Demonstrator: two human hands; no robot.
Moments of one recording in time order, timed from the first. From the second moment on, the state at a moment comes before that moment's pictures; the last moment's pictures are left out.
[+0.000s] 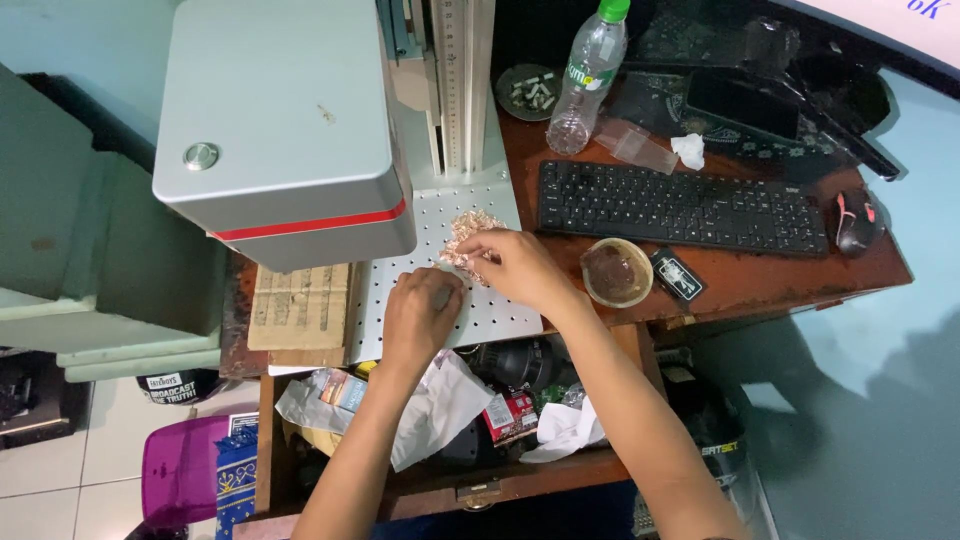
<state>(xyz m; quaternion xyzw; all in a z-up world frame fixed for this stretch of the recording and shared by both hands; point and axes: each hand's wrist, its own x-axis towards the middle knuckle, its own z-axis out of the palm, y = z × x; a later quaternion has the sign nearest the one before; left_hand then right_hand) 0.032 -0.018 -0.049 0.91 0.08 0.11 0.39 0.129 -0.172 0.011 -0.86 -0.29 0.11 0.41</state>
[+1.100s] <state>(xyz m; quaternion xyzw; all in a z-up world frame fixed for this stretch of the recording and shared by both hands) 0.009 -0.005 -0.024 0.58 0.02 0.22 0.79 0.103 -0.178 0.062 -0.66 -0.42 0.16 0.60</state>
